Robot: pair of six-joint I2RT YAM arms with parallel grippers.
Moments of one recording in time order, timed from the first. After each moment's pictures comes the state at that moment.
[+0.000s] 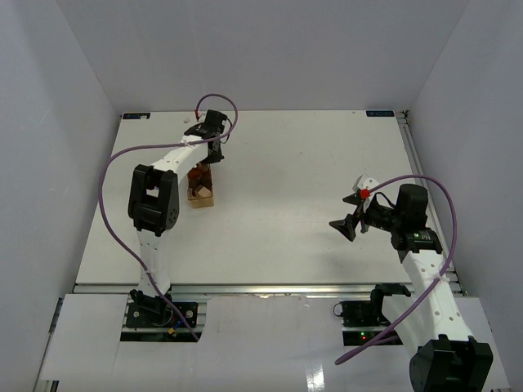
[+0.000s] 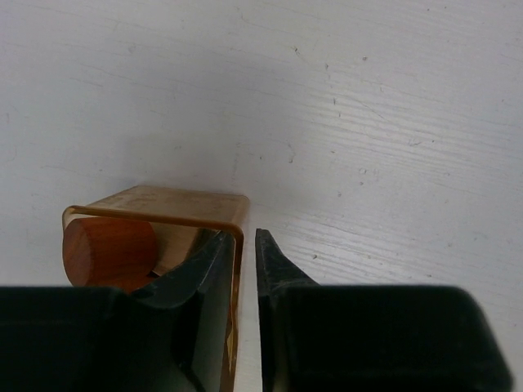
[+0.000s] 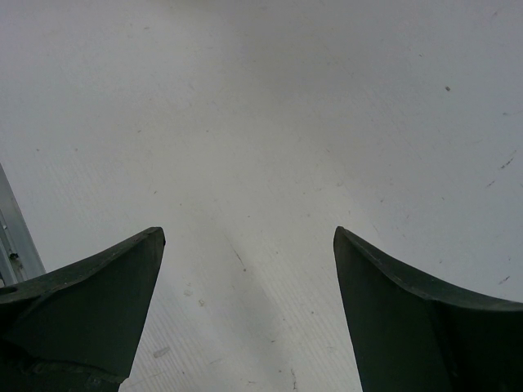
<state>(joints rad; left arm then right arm) -0.32 2.13 1.74 -0.61 -0.39 -0.41 -0.01 0.78 0.58 -0.34 -0.95 -0.57</state>
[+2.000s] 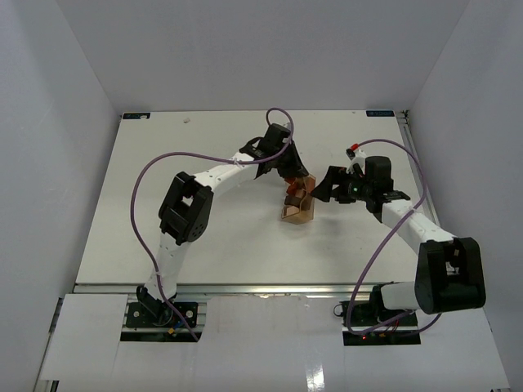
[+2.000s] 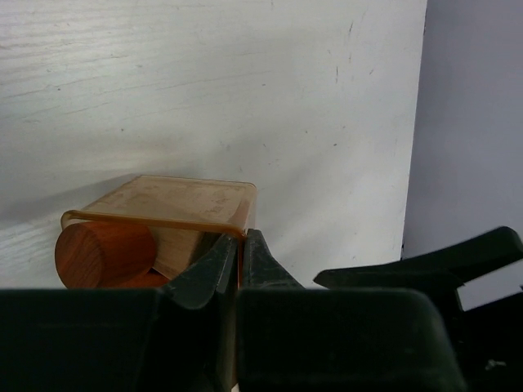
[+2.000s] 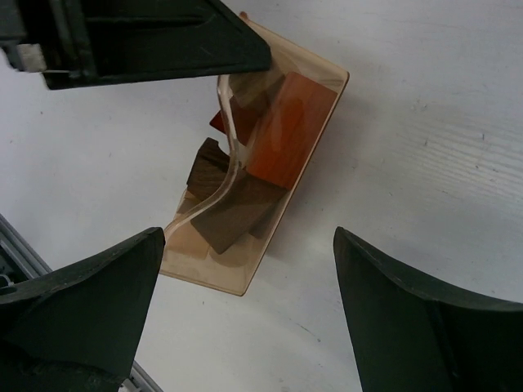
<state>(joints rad) -0.68 2.20 1.81 -0.28 0.25 -0.84 0.17 1.35 0.75 -0.04 -0.56 0.30</state>
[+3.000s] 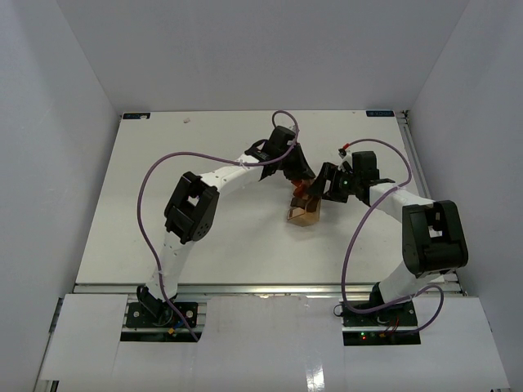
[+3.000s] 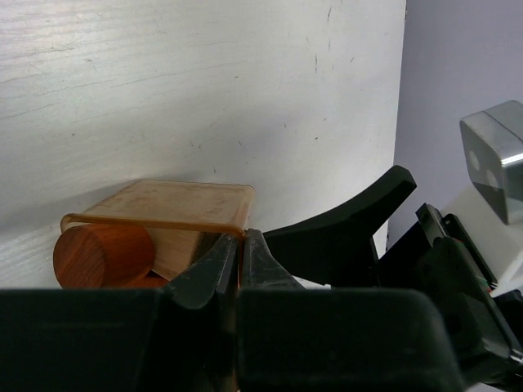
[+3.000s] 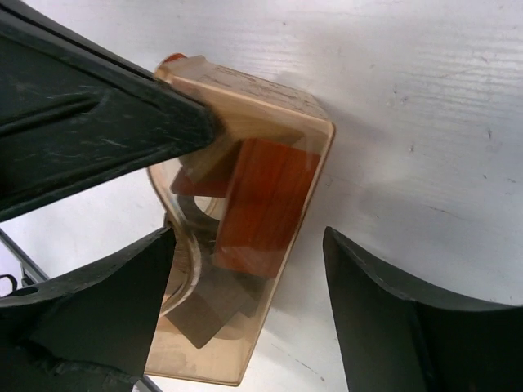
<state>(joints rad) -0.70 2.25 1.84 -0.23 0.30 -0.87 0.19 1.61 0.87 -0.06 -0.51 0.41</state>
